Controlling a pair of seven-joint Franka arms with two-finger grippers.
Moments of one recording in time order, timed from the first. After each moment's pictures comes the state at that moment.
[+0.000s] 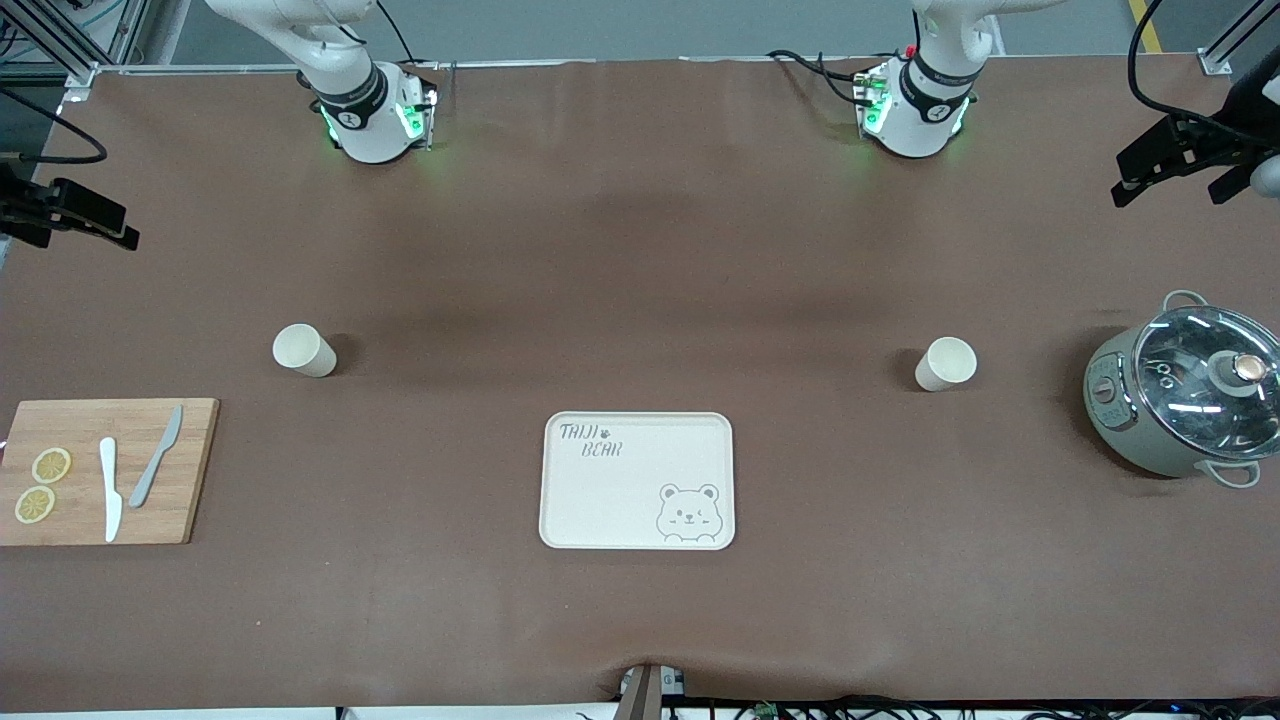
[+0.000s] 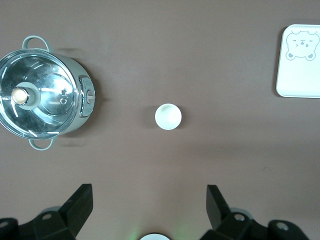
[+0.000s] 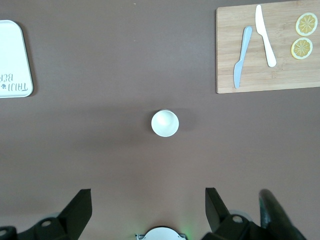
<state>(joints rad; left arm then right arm) 0.08 -0.13 -0.12 -1.59 -0.01 1.47 -0.05 -0.04 0.01 -0.02 -1.48 0.02 1.38 -0.01</state>
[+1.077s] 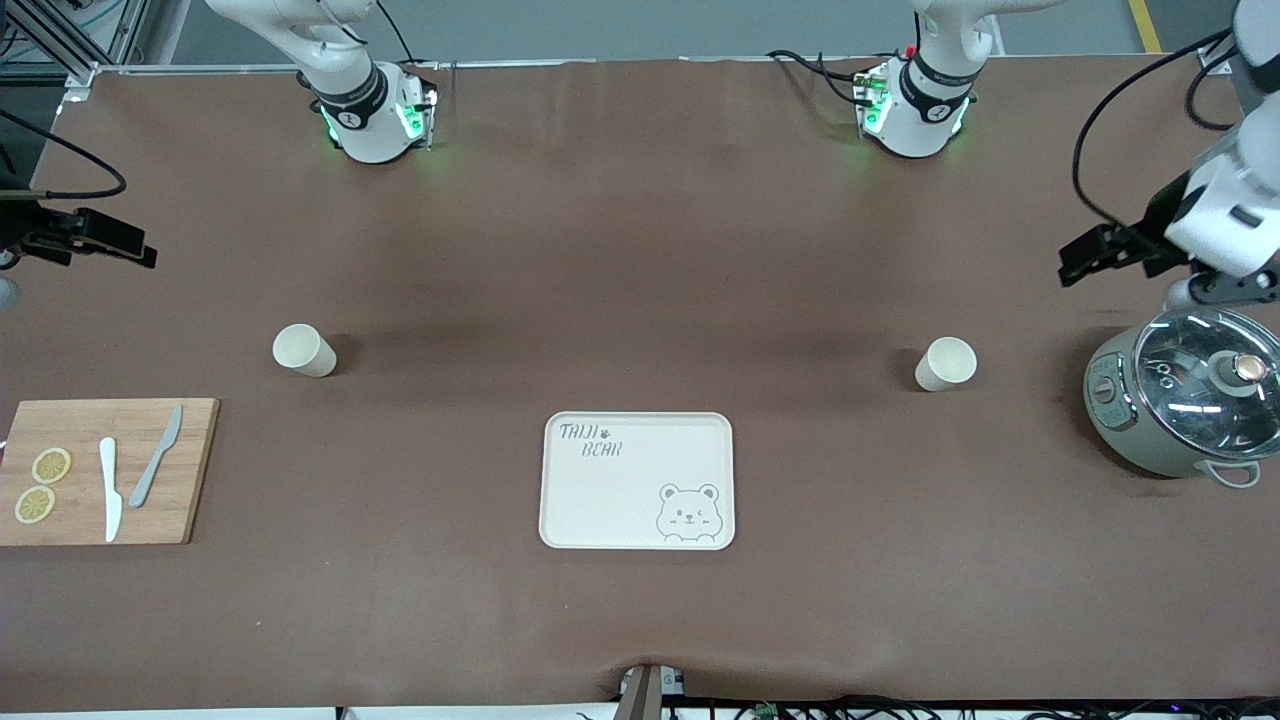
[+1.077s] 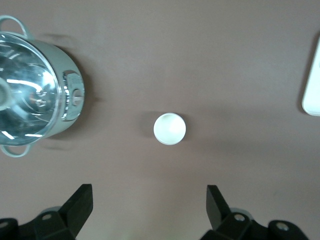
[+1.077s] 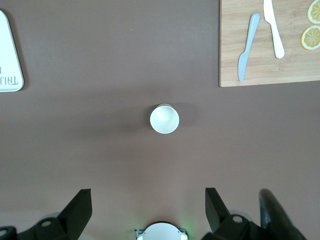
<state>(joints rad) 0.07 -0.03 -0.14 -1.78 0.01 1.71 -0.18 -0.04 0.08 -0.02 -1.48 0.02 1.38 -0.01</state>
